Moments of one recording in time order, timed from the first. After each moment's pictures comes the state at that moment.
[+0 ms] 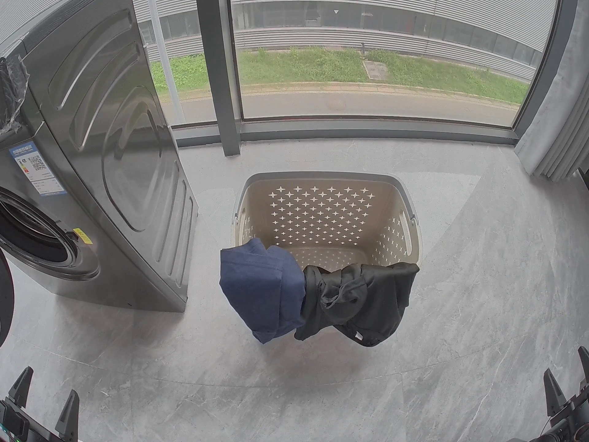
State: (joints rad) left arm 0.00 0.02 -0.02 0.00 0.00 -0.02; right arm -0.01 0.02 -0.02 0.00 0.02 0.00
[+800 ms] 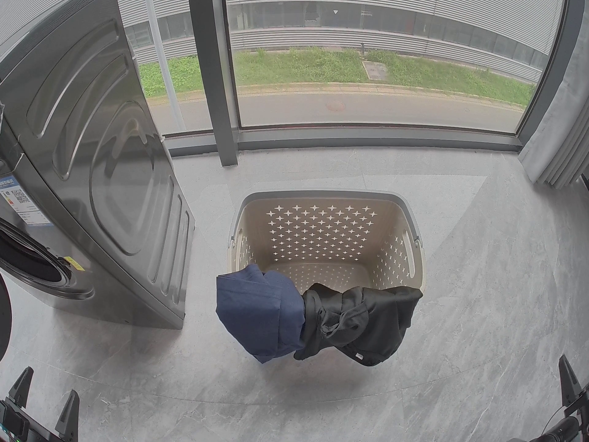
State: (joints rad) left arm 0.00 0.02 -0.02 0.00 0.00 -0.03; right arm -0.01 0.05 -0.10 -0.02 0.03 -0.01
